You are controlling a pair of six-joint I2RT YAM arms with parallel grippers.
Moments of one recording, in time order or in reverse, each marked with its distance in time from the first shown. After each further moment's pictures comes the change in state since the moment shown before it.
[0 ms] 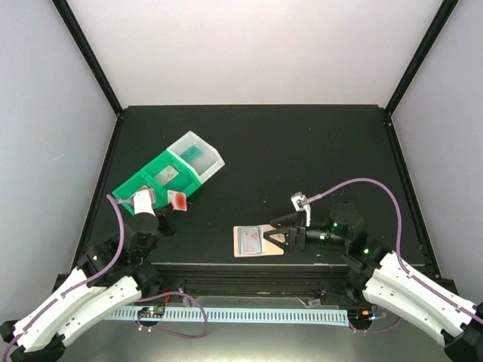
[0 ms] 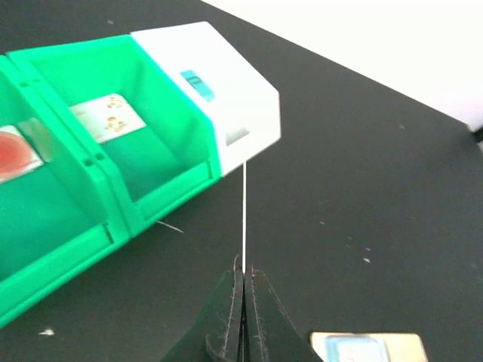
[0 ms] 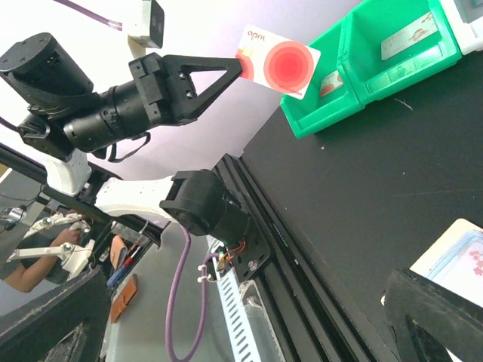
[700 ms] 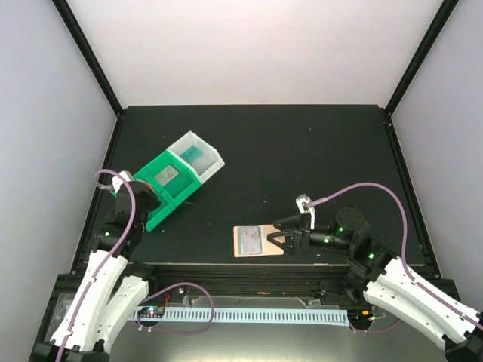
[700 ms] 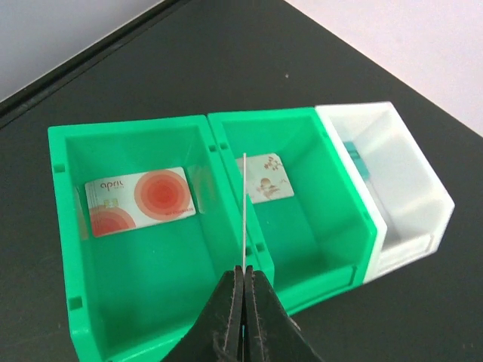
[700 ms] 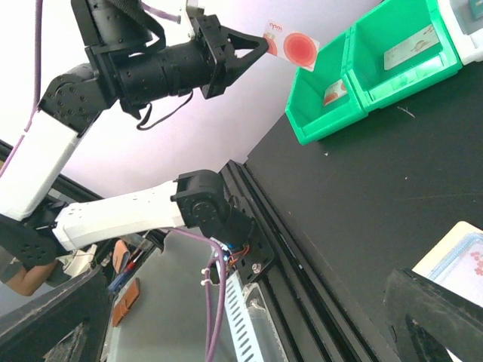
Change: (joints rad) left arm 0.594 0.250 0.025 0.127 0.118 0.122; right arm 0.000 -0.086 -0.020 -0.029 0.012 0.011
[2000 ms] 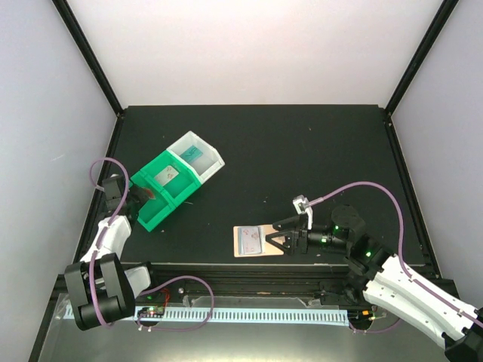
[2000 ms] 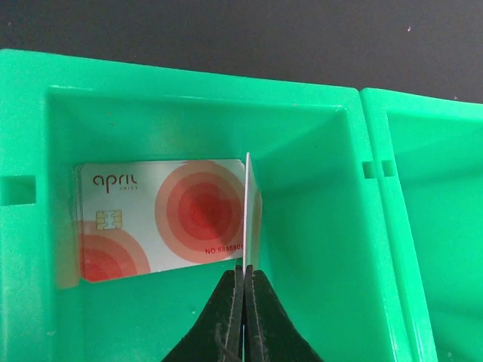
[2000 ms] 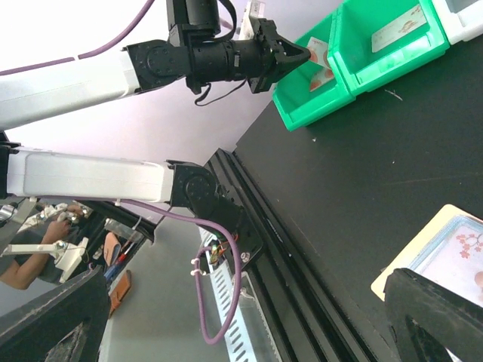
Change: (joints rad) left arm 0.539 0.492 -0.179 0.533 0.467 0.088; right arm 0.000 0.036 -0.005 -0.020 -0.001 -0.022
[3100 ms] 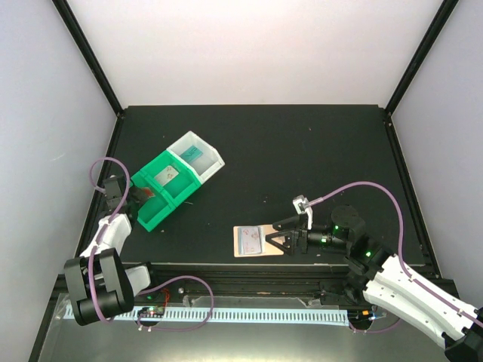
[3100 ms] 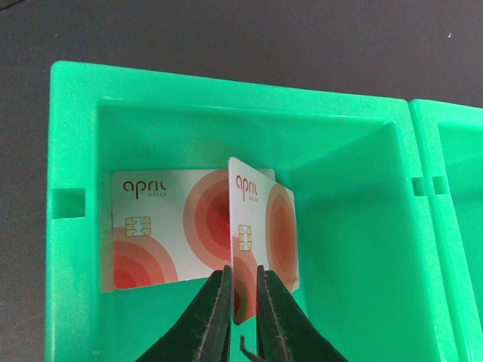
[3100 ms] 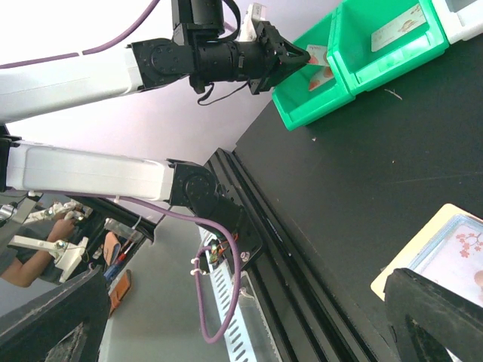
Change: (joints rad) left arm 0.000 0.034 0.001 0.011 -0.080 0.010; right arm 0.000 -0.002 0.000 -0.002 0.000 -0.001
